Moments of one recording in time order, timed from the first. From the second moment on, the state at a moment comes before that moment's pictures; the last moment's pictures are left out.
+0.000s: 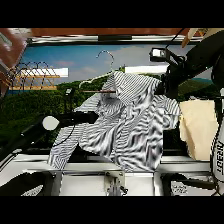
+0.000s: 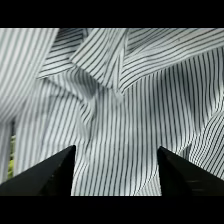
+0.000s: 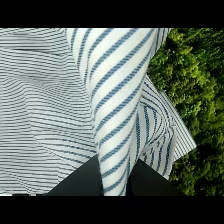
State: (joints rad) left arm -0.51 -1.10 0.70 0.91 -0.44 -1.47; right arm 0.05 -1.46 1.77 2.03 -1.74 -2.76
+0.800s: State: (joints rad) left arm -0.68 -1.35 0.72 0.83 0.01 -1.71; right arm 0.05 -1.46 1.77 2.03 -1.74 -2.73
